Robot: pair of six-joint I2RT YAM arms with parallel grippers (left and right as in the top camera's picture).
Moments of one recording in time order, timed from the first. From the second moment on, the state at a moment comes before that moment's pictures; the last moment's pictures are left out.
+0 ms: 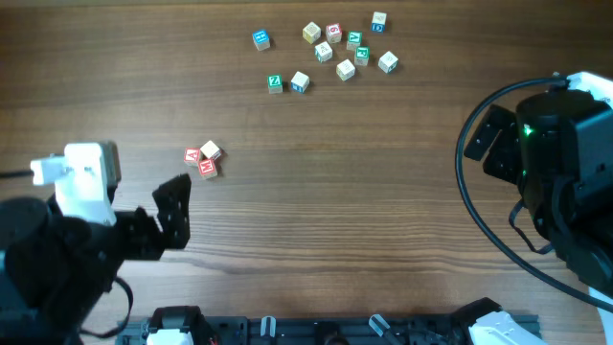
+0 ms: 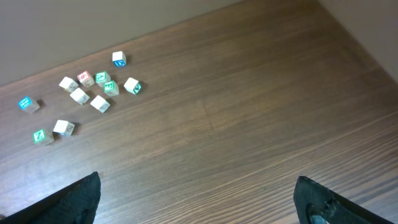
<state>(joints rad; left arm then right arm) 0.01 0.84 1.59 -1.35 0.19 -0.13 0.40 1.17 1.77 -1.46 0.52 0.61</state>
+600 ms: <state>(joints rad) 0.01 0.81 1.58 -1.44 0.18 -0.13 0.32 1.17 1.77 -1.45 0.46 0.61</state>
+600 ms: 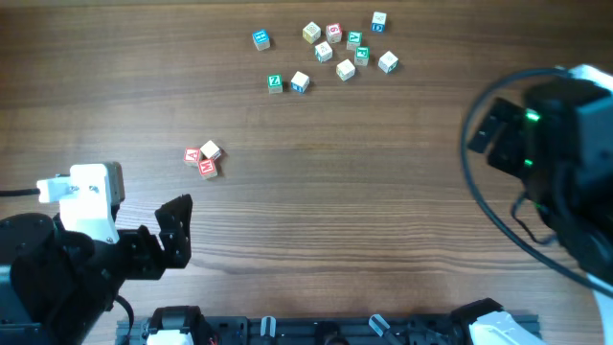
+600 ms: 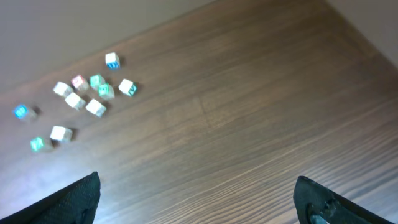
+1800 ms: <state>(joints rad) 0.01 0.81 1.58 -1.44 0.18 -0.13 -0.06 0.02 0.10 0.40 0.15 1.18</state>
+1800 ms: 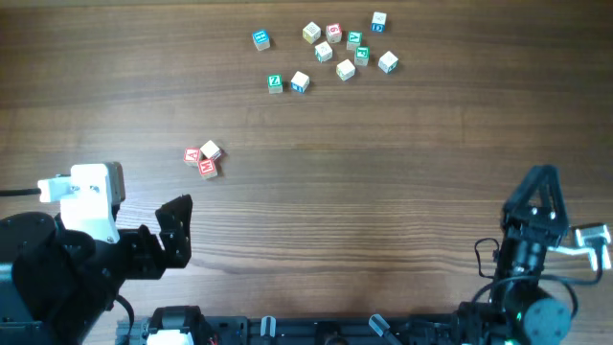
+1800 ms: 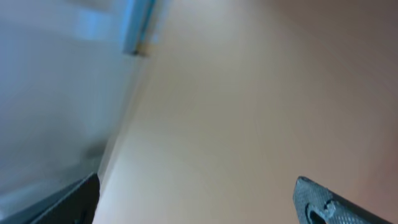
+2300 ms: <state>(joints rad) 0.01 0.81 1.58 -1.44 0.18 -0.13 -0.06 0.01 0.01 0.01 0.07 0.63</state>
